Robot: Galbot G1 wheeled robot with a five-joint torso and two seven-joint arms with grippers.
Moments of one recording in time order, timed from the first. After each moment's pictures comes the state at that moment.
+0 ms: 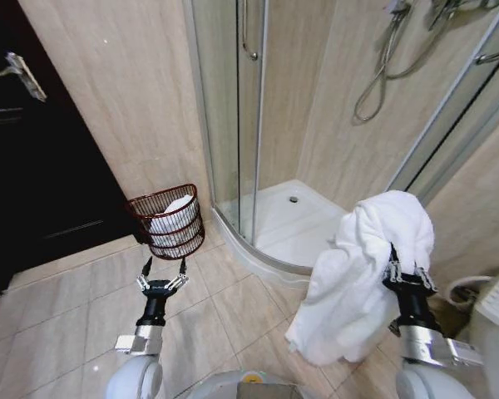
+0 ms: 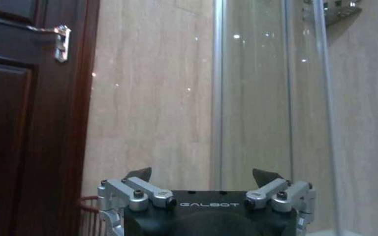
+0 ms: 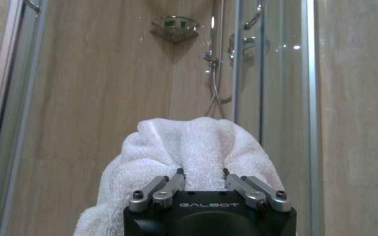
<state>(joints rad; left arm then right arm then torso) 1.73 -1.51 -0.68 -2.08 -0.17 -0.40 0.05 -1.74 1.56 0.87 2.37 0.16 0.11 0.01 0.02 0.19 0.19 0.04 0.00</state>
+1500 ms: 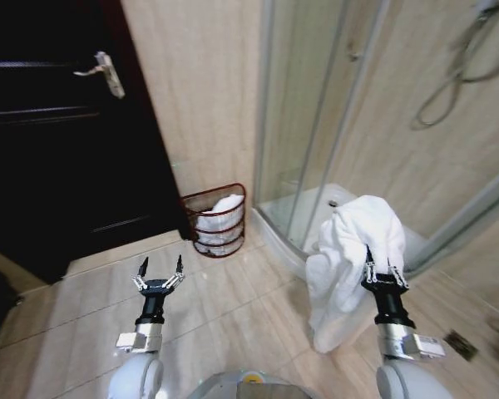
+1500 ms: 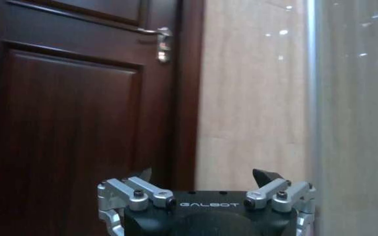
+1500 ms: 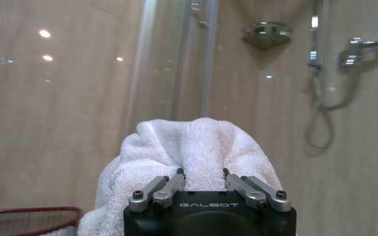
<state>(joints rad) 1.73 -1.51 -0.68 -2.09 -0.19 -0.38 0.03 -1.73 1.58 0.80 2.32 0.07 0.17 -0.04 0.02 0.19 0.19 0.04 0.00</state>
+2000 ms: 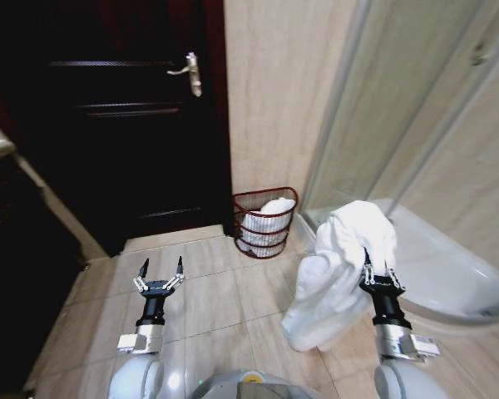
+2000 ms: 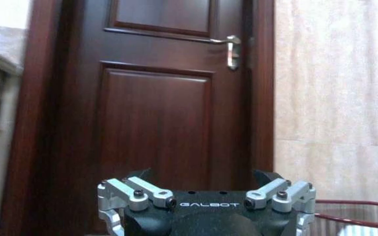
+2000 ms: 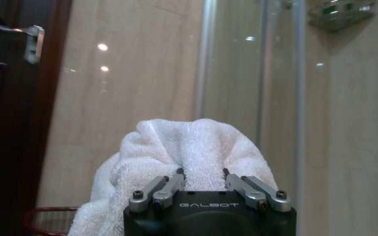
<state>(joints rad) 1.73 -1.51 -0.67 -2.07 -0.19 -0.40 0.03 -1.73 1.57 0.80 2.27 0.09 0.20 -0.05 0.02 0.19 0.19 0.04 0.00</state>
